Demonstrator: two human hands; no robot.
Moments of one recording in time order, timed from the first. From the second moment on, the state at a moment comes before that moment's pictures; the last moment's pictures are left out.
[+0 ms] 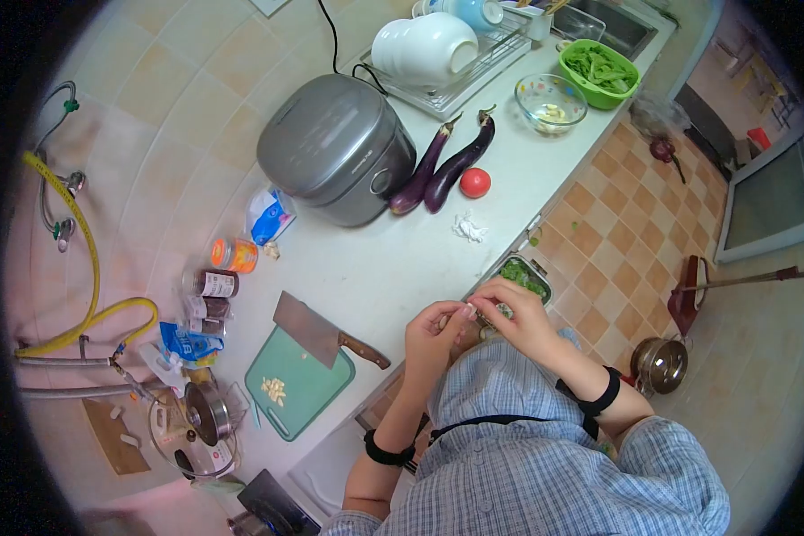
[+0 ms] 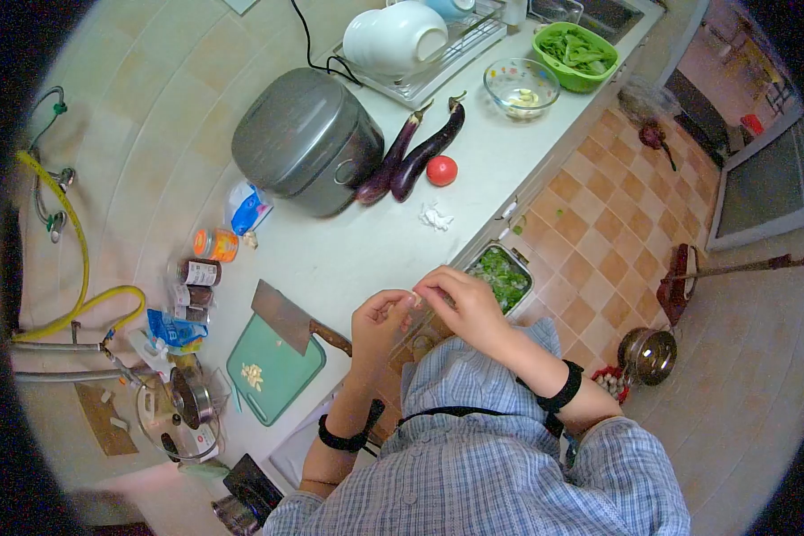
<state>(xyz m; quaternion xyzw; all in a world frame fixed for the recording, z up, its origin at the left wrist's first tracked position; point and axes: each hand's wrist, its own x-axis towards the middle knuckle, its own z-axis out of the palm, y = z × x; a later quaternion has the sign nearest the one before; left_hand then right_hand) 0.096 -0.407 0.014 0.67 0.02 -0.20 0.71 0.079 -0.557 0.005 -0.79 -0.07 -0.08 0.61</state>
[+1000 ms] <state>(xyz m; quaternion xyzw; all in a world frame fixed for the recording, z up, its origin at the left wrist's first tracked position) 0.082 -0.219 -0.002 0.68 0.16 -0.16 0.70 0.081 -0.584 -0.114 -0.84 0.12 0.13 0.51</state>
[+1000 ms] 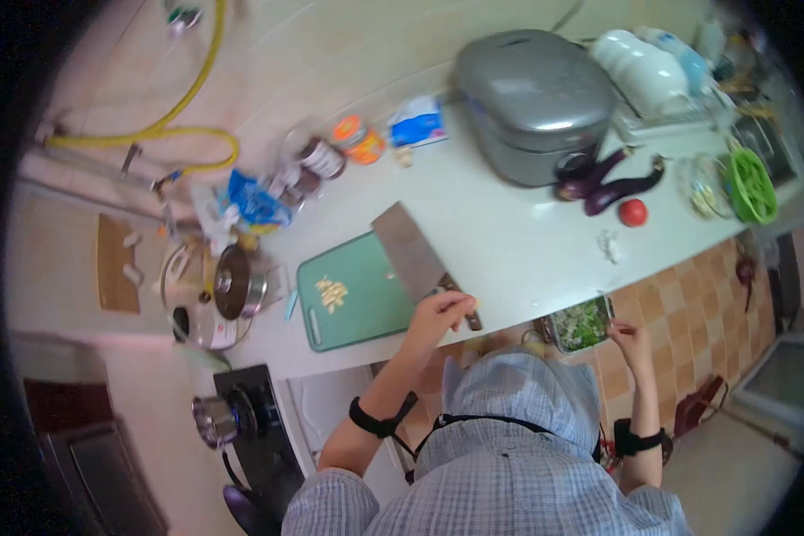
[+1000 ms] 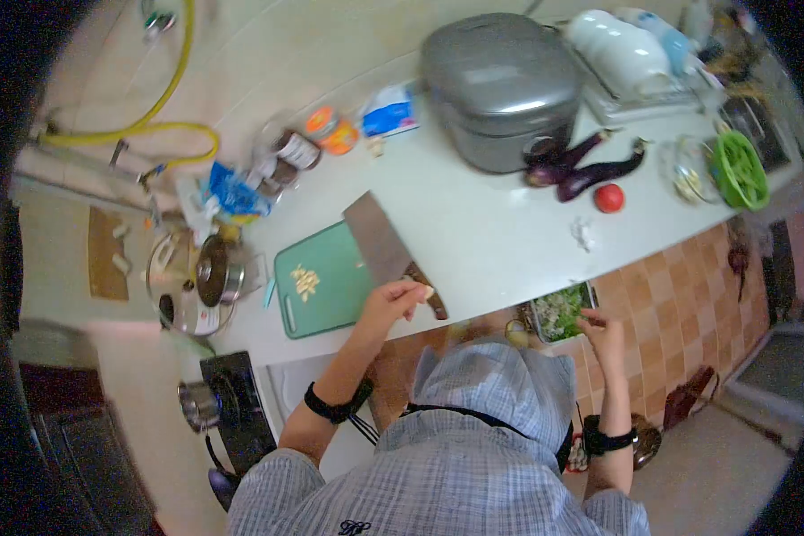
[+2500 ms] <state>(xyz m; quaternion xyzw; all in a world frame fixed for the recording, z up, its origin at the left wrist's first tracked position) 0.129 -0.137 0.056 0.46 -0.08 -0.36 0.81 0.085 -0.356 0.040 -0.76 0.01 0.01 0.65</state>
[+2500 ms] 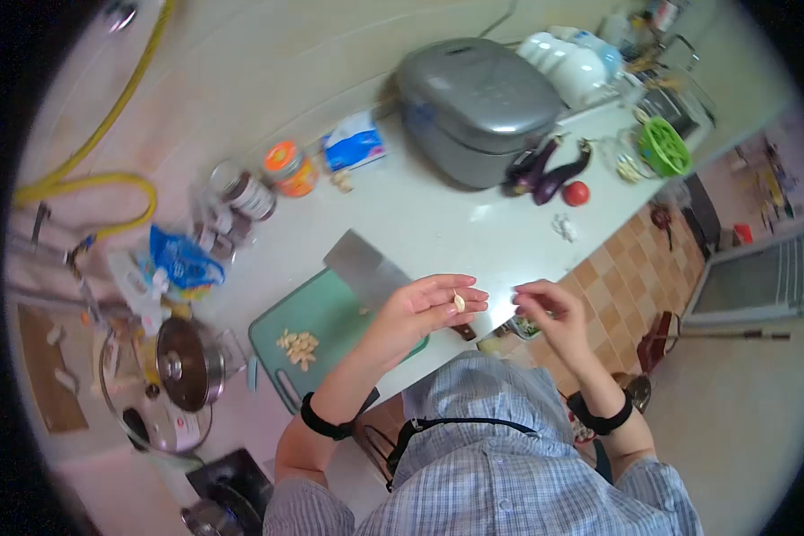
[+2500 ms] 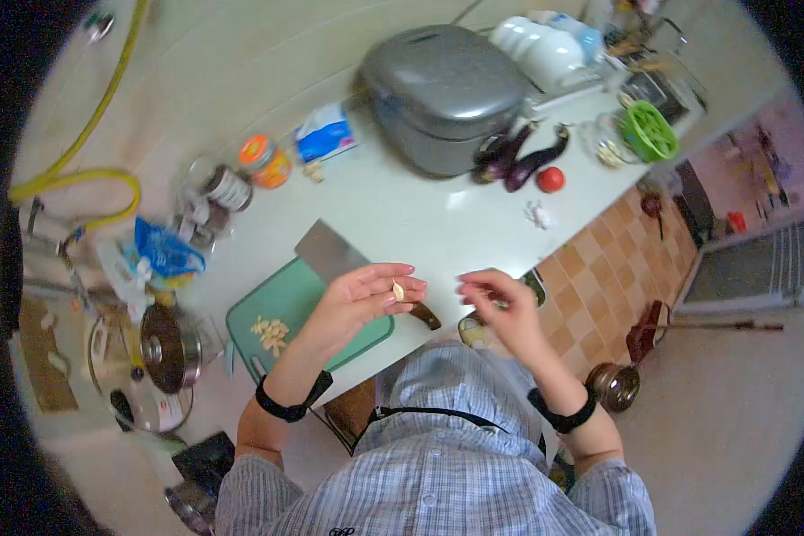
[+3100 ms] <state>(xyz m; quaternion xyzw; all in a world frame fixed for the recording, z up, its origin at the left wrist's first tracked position) 0.124 -0.204 0.067 0.66 -0.18 -0.21 0.70 0.093 -0.367 0.071 -0.79 -0.06 -0.04 0.61</state>
